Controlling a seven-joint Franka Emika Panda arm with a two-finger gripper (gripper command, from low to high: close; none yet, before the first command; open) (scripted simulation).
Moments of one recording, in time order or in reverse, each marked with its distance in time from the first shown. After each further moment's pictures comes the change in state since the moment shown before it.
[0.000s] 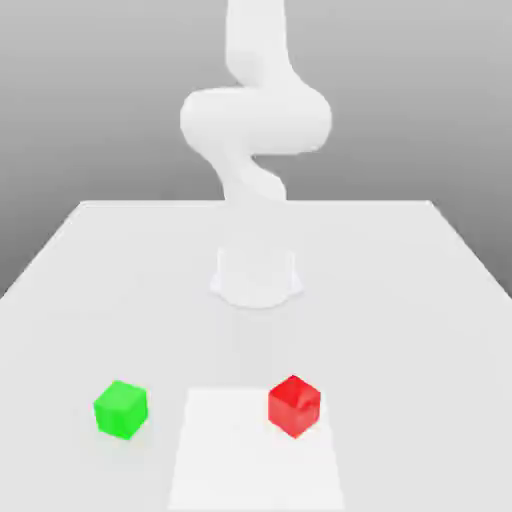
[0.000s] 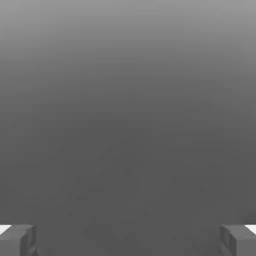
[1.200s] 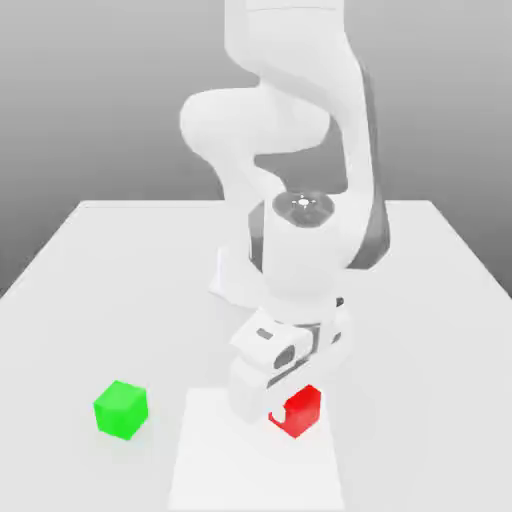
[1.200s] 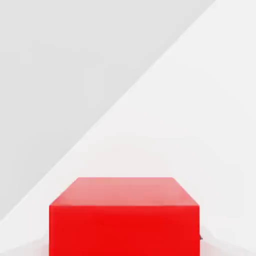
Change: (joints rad) arm 0.173 0.950 -0.017 -0.438 0.076 0.668 -0.639
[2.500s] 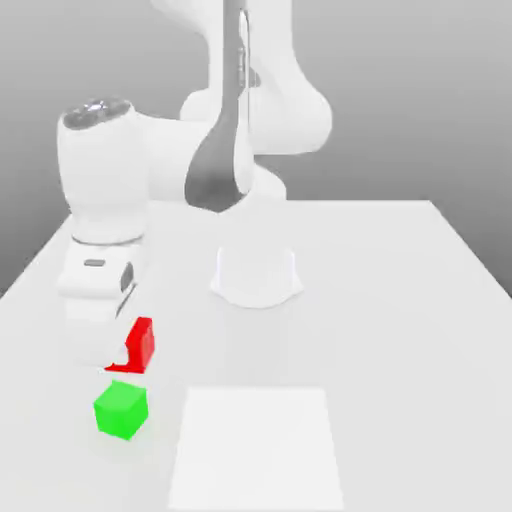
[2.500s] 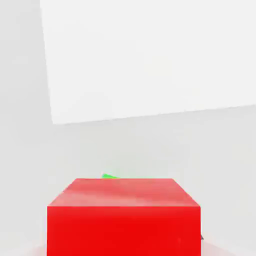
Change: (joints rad) arm -0.293 -0.304 -0.354 0.064 -0.159 -0.363 -1.268
